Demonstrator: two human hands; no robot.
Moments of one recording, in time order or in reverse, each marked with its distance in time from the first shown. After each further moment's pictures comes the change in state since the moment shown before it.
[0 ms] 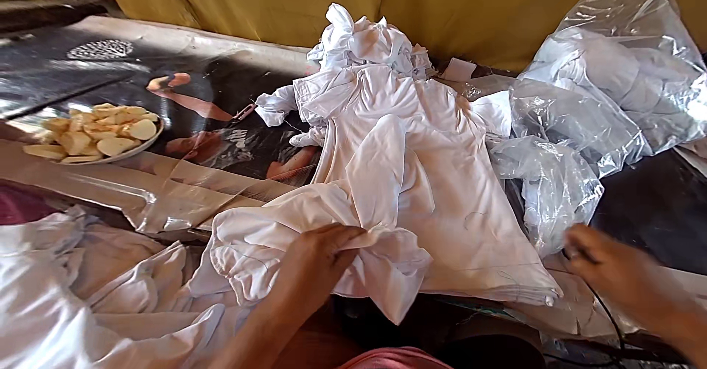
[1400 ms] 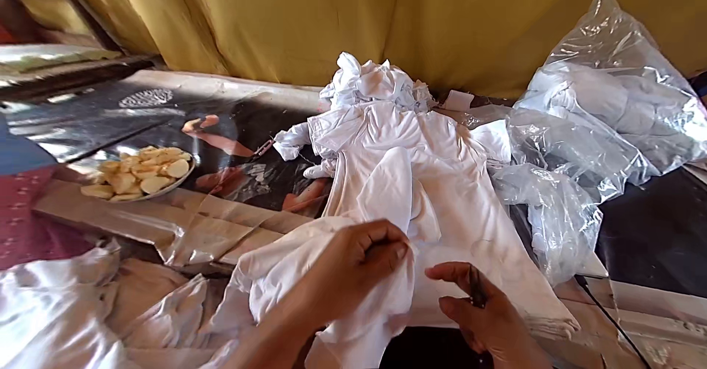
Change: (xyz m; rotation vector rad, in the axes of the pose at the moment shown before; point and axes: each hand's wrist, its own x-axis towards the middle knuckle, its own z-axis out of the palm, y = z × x) left_hand 0.060 0.051 -0.040 -0.600 -0.333 -0.057; right_hand 0.028 -0.164 0.067 1.437 -0.156 0.370
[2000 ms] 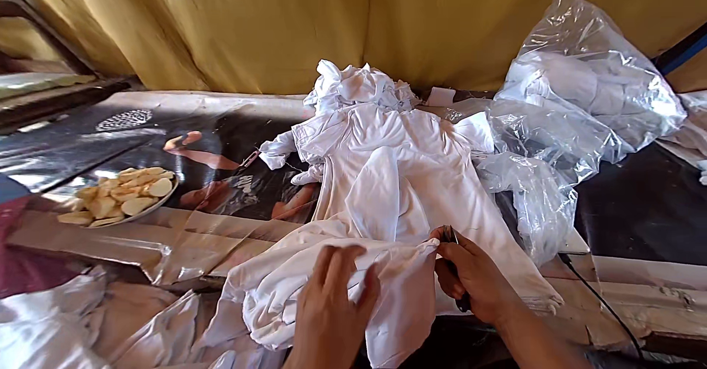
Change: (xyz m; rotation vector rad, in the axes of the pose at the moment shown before) left_hand -0.039 -0.028 0.050 0.741 0.580 0.178; right_hand 0.038 -0.018 -0.008 0.203 0.036 0.133
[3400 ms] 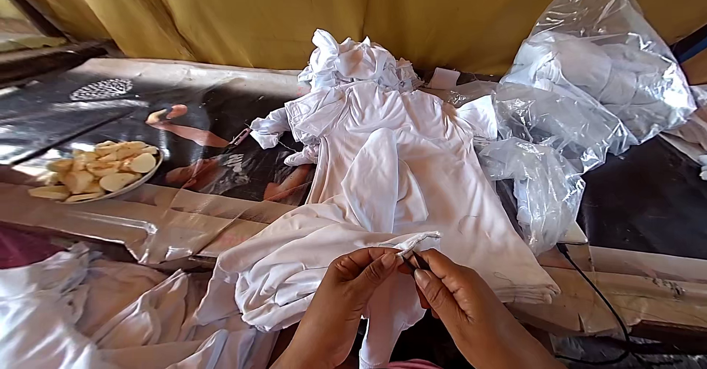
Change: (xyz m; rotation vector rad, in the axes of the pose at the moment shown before) left_hand 0.002 0.017 0.006 -1.295 -0.340 -0.830; right_hand -0.037 0.011 0.022 -0.754 -0.124 -0.468
